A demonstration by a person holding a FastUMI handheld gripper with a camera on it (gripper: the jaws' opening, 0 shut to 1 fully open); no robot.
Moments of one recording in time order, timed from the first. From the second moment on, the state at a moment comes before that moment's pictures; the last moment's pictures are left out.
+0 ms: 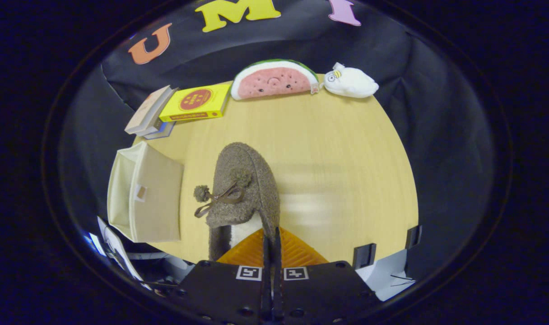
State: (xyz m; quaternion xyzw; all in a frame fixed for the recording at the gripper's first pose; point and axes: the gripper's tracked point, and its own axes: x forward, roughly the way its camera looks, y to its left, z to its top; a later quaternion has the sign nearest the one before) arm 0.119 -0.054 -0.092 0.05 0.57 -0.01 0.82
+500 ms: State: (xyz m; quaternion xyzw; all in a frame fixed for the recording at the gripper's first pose) arm 0.124 0.139 -0.055 0.11 0.55 0.07 0.82
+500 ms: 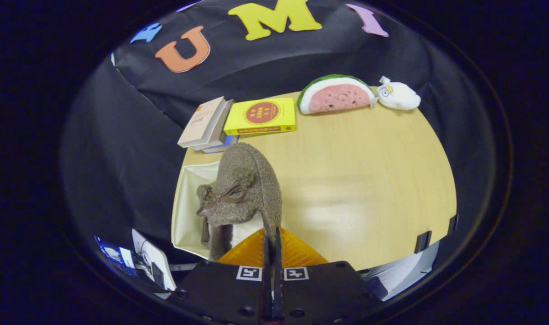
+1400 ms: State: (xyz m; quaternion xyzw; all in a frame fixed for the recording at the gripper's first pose) arm 0.143 0.235 -0.136 0.16 0.48 0.02 0.86
